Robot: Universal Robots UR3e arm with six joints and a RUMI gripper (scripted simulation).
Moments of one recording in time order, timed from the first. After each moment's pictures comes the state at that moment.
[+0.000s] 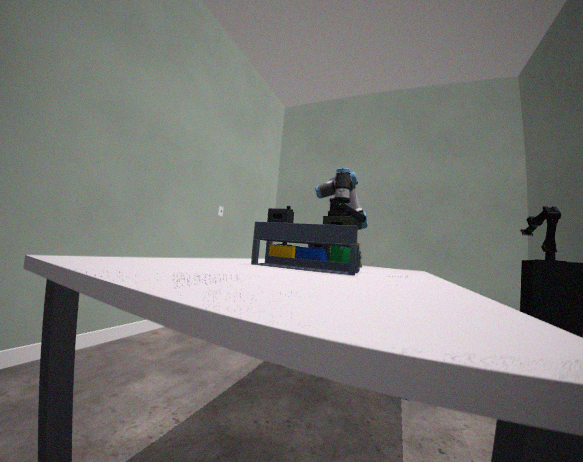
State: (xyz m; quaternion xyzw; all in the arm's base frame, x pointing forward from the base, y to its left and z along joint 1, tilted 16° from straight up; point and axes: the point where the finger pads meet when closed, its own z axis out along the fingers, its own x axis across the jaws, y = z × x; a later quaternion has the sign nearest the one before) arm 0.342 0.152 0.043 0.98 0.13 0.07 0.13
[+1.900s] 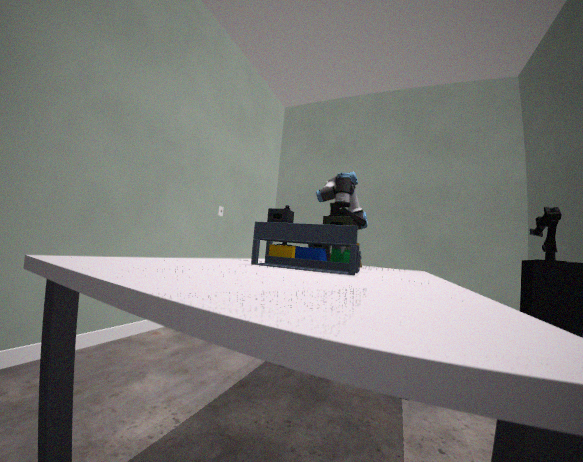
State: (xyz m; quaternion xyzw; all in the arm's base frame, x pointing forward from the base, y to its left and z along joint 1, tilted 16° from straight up) arm 0.329 0.144 0.026 0.98 0.13 0.07 0.13
